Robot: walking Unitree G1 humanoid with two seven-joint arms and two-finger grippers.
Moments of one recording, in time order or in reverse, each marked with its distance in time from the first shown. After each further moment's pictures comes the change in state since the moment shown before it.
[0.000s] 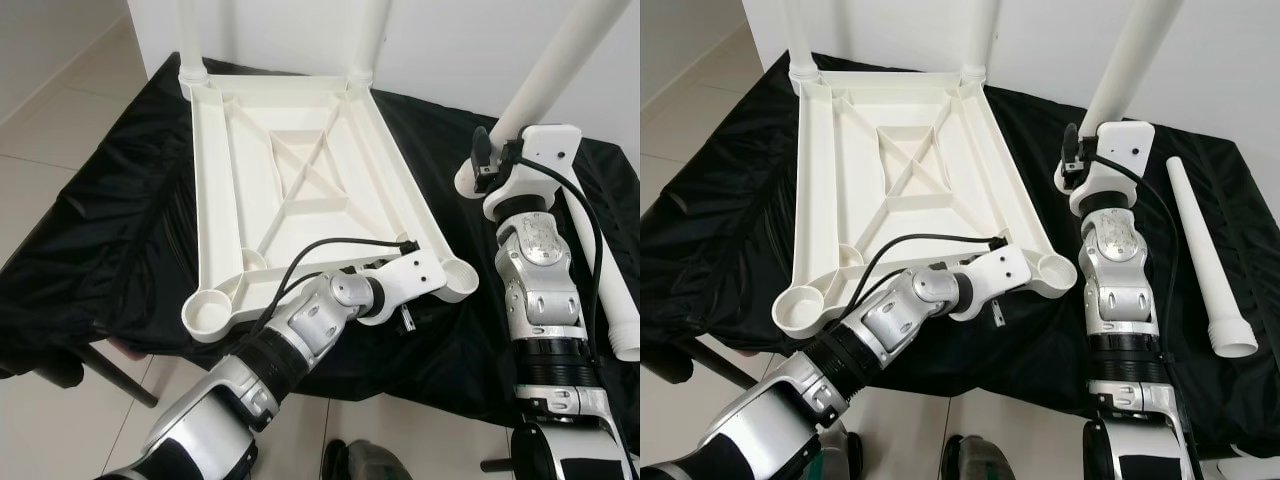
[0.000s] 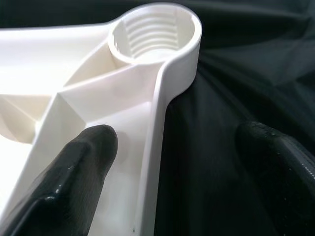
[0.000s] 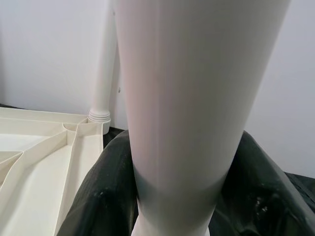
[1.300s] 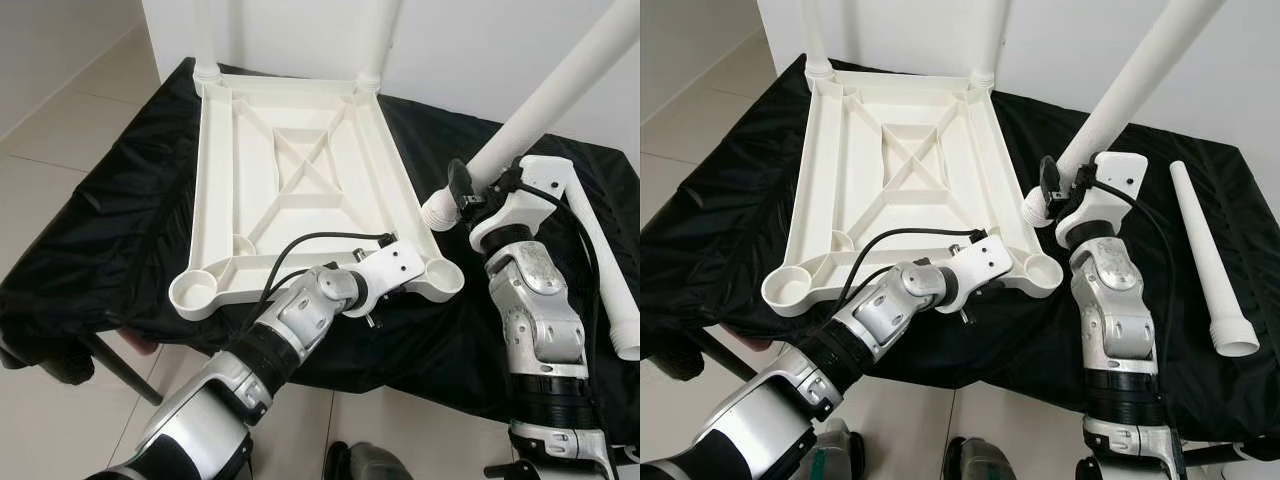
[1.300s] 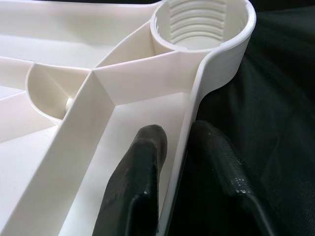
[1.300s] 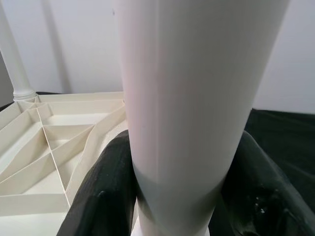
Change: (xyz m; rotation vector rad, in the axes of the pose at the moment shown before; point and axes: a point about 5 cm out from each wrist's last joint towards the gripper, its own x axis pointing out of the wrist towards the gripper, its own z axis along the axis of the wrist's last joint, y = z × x) left arm -0.007 0.015 -0.013 -0.032 0.053 0.070; right arm -0.032 0.007 -0.008 0.241 0.140 0.112
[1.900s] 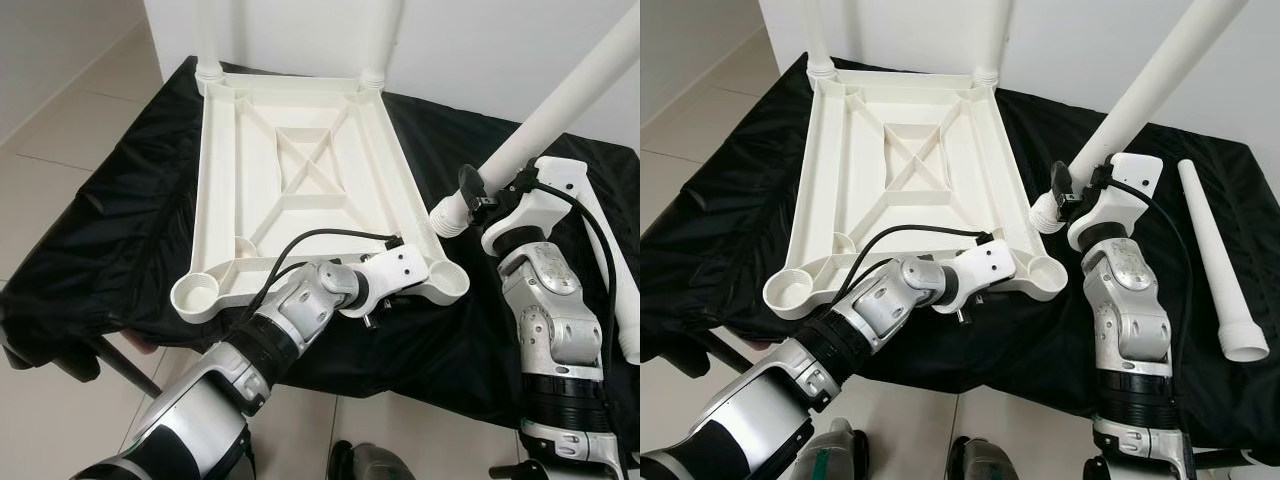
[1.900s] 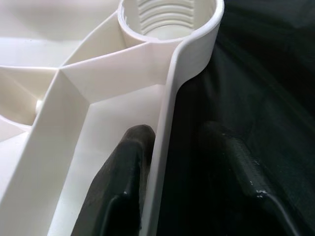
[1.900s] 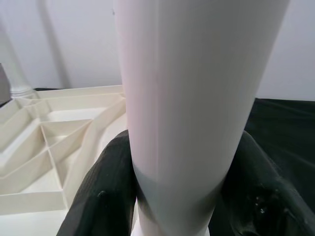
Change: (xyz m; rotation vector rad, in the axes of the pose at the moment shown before) left arm -0.003 0.001 0.002 0.042 0.036 -0.118; right arm -0.004 -0.005 0.003 0.017 0.022 0.016
